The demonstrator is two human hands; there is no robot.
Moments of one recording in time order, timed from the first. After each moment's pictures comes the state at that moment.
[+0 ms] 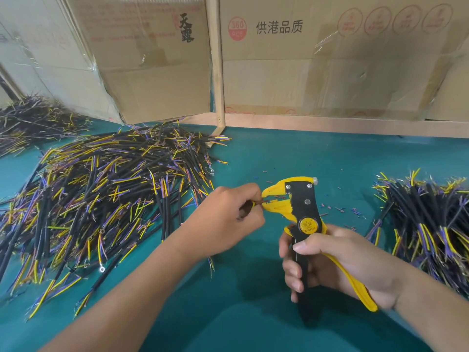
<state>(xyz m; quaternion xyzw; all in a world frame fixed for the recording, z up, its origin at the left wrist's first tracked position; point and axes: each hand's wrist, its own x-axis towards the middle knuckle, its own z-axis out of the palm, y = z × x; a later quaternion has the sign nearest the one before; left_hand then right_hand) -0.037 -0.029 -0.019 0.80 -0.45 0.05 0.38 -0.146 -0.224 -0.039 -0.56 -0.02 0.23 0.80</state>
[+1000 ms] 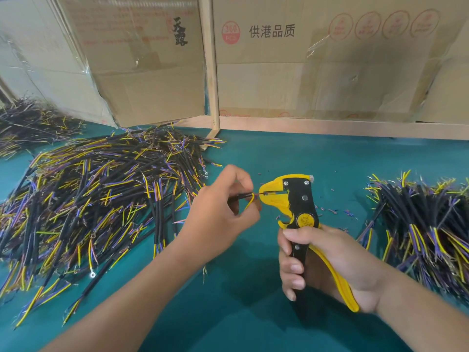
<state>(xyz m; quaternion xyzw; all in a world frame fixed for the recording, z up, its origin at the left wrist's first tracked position) -0.038 -0.040 -0.031 0.76 -0.39 0.10 0.50 -0.145 -0.218 -0.040 -0.52 0.00 0.20 0.83</state>
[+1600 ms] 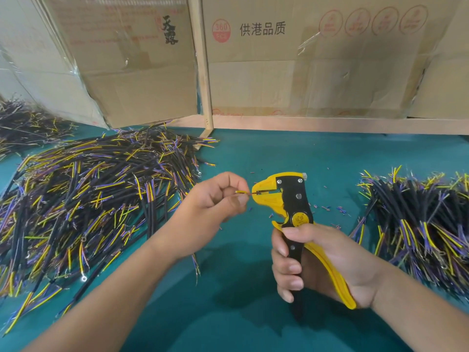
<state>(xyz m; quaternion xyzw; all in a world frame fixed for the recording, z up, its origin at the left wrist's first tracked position) -0.032 -0.033 -0.022 0.63 -0.40 -0.15 0.64 -0.146 -0.224 -0.041 -0.48 -0.05 0.24 0.84</state>
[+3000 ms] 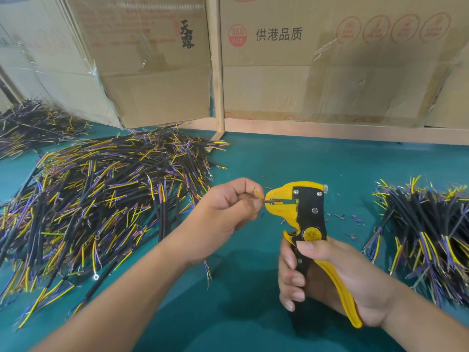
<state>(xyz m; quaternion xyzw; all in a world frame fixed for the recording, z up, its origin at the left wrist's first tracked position) -0.040 -0.033 -0.014 0.62 -0.36 -0.18 0.67 -0.146 -0.217 -0.052 -0.50 -0.09 0.21 0.84</state>
